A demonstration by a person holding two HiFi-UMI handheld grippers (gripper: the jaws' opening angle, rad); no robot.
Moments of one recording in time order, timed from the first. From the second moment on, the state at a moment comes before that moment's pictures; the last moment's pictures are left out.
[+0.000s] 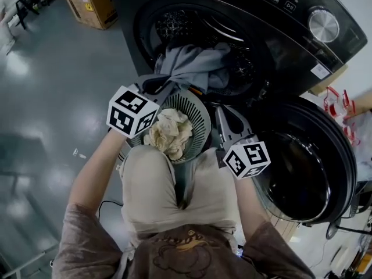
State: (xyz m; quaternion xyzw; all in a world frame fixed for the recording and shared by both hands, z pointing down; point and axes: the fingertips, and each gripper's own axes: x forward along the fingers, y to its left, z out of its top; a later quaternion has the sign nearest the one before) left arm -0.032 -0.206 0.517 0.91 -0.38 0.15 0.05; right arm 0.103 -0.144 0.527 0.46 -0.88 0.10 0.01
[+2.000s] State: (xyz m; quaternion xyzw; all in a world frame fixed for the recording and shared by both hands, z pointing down) left arm 0.049 -0.331 0.596 0.90 -0.35 0.24 0.12; right arm 0.099 -0.139 0.526 0.47 -0.88 0.09 0.02
